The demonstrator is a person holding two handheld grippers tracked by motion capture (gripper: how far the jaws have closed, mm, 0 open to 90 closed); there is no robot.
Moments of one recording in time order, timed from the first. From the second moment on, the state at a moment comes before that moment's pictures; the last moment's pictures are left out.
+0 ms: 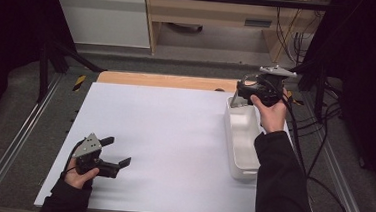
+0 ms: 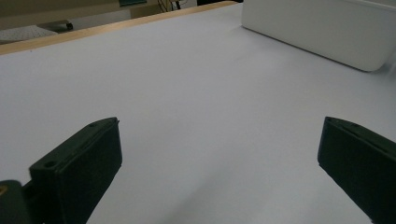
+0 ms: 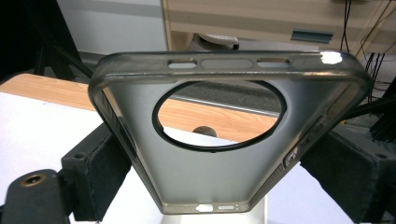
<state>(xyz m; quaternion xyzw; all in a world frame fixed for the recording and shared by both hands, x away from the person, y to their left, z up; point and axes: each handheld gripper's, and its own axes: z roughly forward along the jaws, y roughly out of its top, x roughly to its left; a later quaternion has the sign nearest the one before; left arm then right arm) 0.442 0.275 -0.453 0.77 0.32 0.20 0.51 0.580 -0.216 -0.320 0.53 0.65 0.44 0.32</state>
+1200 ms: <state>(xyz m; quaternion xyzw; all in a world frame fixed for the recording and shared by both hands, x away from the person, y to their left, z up) 0.443 0.273 -0.455 0.78 0.31 0.20 0.51 0.610 -0.204 -0.362 0.56 0.66 0.39 0.32</state>
